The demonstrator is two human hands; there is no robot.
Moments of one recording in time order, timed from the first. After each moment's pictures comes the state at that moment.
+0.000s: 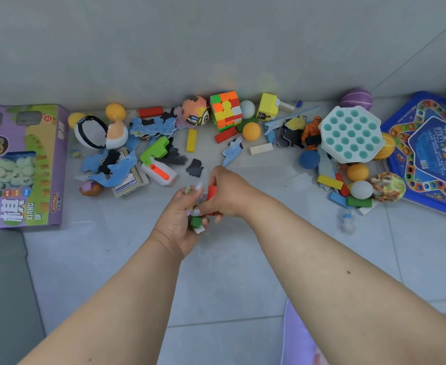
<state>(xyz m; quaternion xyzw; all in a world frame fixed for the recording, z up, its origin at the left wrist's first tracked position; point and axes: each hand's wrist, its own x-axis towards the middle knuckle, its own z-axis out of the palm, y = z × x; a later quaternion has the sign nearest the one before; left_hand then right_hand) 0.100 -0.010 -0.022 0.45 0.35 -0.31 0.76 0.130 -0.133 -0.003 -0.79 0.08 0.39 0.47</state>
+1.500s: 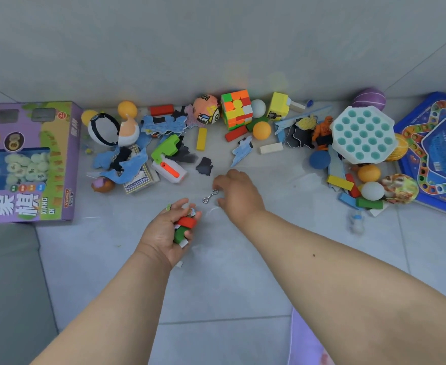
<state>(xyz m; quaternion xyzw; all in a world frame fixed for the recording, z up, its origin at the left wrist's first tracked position) 0.083 0.024 -0.019 0.42 0.47 -0.25 0.73 0.116 -0.127 -0.062 -0.95 -0.01 0.20 0.25</state>
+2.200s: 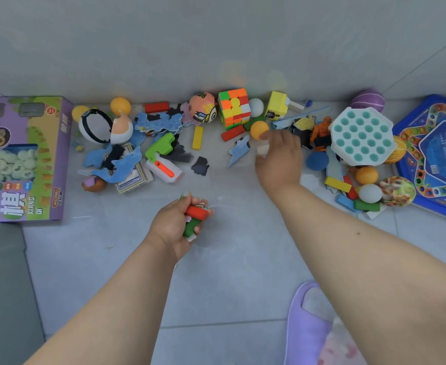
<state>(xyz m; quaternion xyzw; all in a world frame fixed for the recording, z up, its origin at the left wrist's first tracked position) 0.095 0.003 -0.022 0.48 0.43 -0.29 0.71 0.156 -0.189 -0.047 -0.96 0.15 -0.01 0.23</state>
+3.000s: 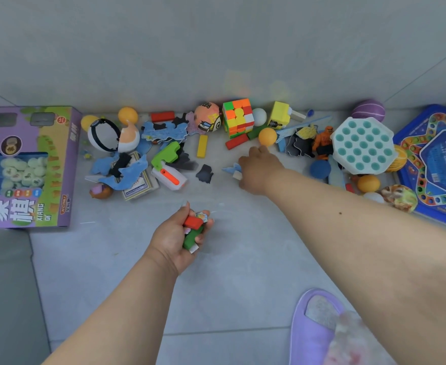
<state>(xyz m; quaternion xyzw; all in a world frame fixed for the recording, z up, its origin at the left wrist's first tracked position) 0.088 0.012 -0.016 0.39 0.48 -0.28 0.73 0.186 -0.171 -0.040 -0.95 -0.08 0.31 0.00</state>
